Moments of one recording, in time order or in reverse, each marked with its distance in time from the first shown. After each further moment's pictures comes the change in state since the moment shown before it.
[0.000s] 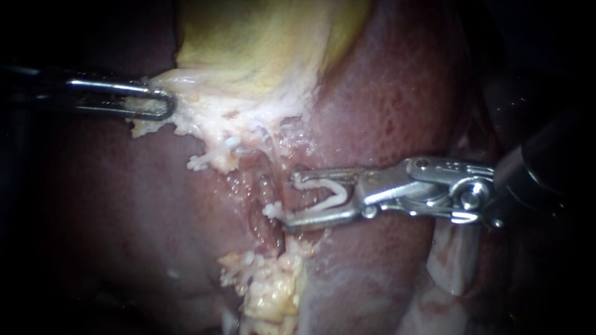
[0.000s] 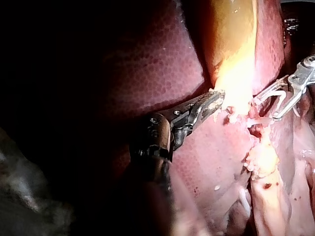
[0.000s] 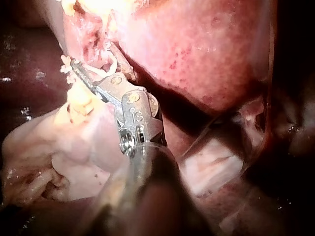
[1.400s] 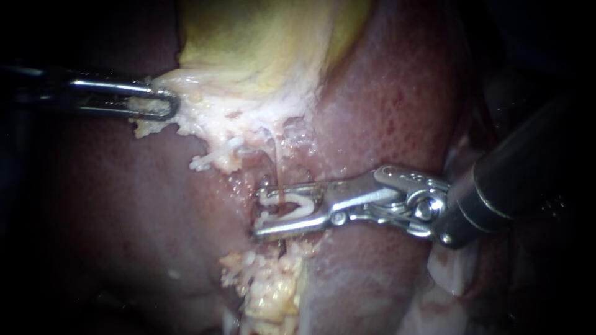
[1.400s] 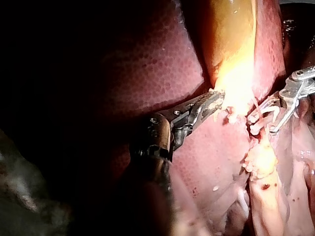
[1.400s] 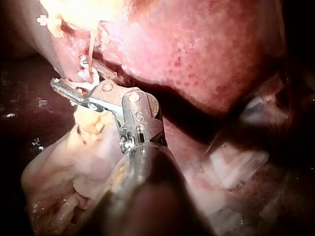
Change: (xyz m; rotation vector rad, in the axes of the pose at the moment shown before) right arm -0.002 -0.001 0.004 0.169 0.076 0.122; left arm 0.000 0.000 0.000 0.004 0.001 -0.006
